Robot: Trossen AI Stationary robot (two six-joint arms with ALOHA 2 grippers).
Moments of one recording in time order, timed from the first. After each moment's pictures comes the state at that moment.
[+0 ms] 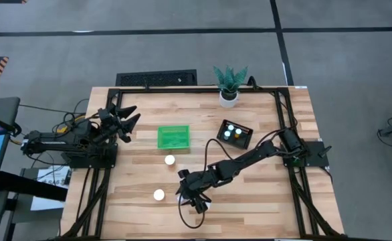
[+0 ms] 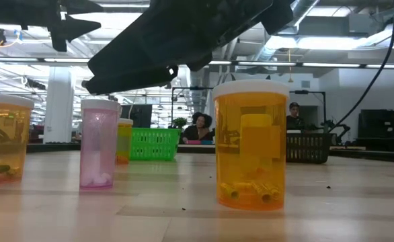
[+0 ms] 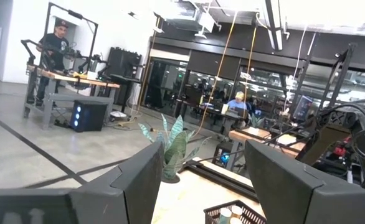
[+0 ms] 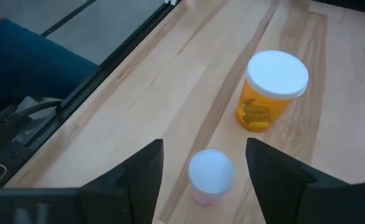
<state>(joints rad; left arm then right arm) 0.00 0.22 0.25 0.24 -0.53 -0.14 0.33 2.12 1.43 0.11 -0.15 -0.06</state>
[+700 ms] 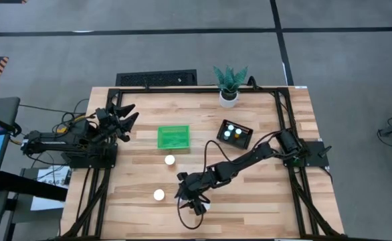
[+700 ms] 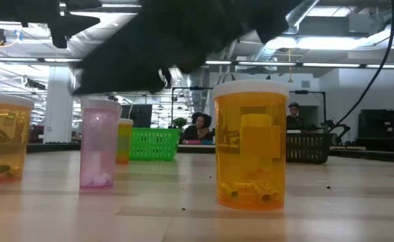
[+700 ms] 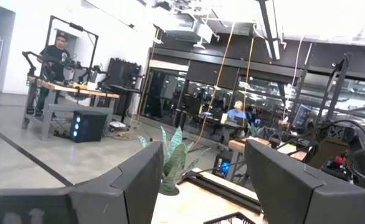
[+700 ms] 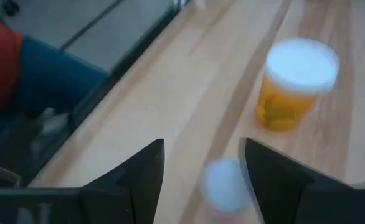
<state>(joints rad) 0.00 0.22 0.25 0.29 -0.54 -0.11 0.33 2.15 1.43 0.17 -0.21 0.02</state>
